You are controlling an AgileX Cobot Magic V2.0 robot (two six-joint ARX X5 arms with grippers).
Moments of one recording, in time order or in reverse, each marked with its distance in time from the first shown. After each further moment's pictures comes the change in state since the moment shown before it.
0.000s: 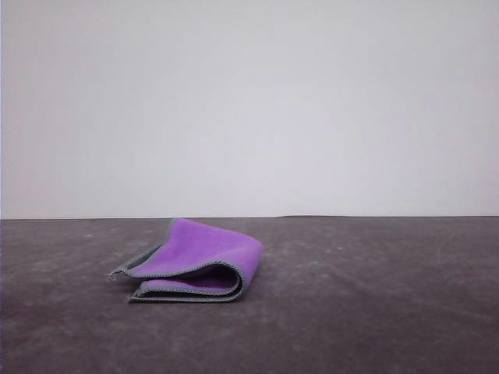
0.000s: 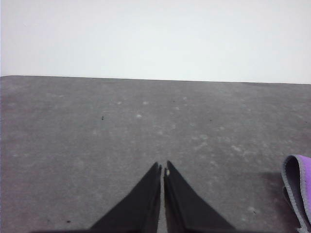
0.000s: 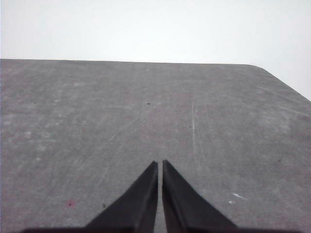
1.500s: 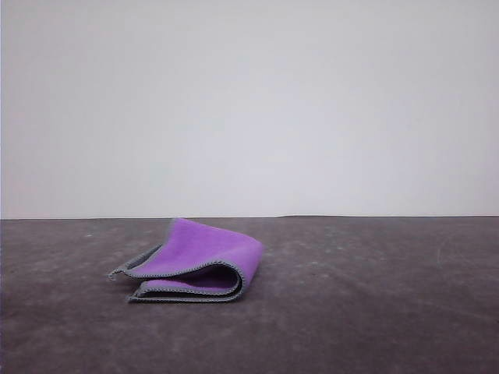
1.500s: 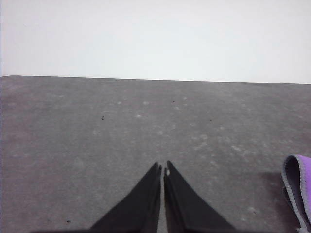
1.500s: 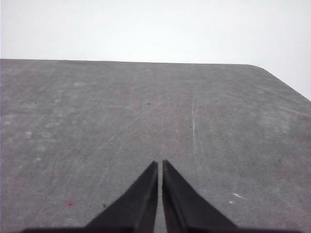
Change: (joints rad) left_arx 0.000 0.000 0.000 0.000 0.000 0.000; right_arx 0.000 0.000 0.000 0.000 0.000 0.000
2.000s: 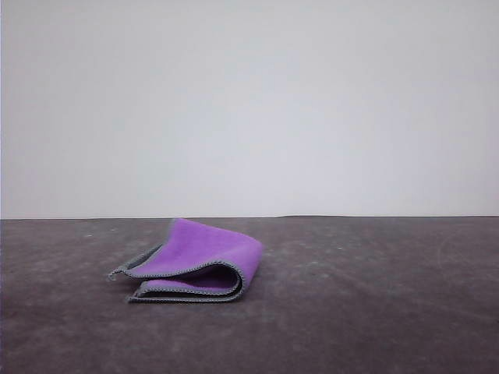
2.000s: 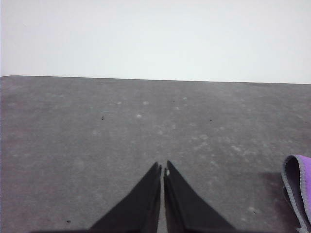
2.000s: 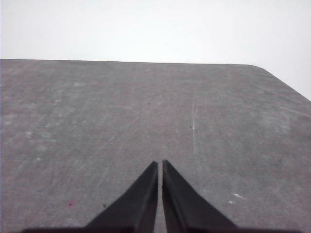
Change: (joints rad) left_arx 0.000 0.000 0.000 0.000 0.000 0.000; right_arx 0.000 0.000 0.000 0.000 0.000 0.000
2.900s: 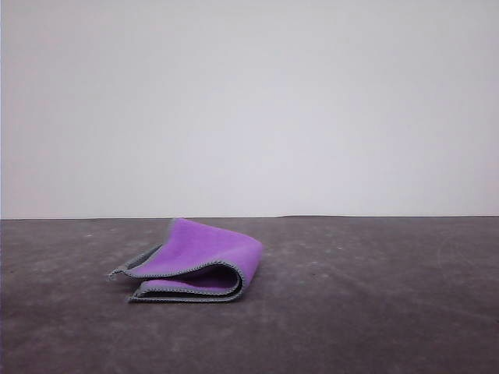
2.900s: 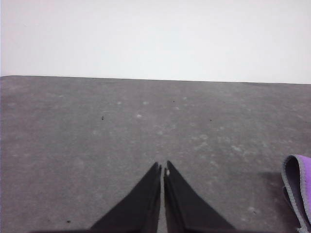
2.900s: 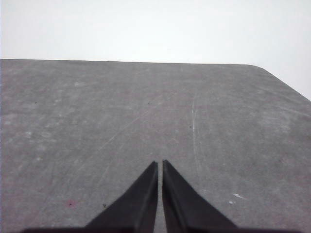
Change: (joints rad) left_arx 0.000 0.000 0.000 0.000 0.000 0.000; right_arx 0.000 0.000 0.000 0.000 0.000 0.000
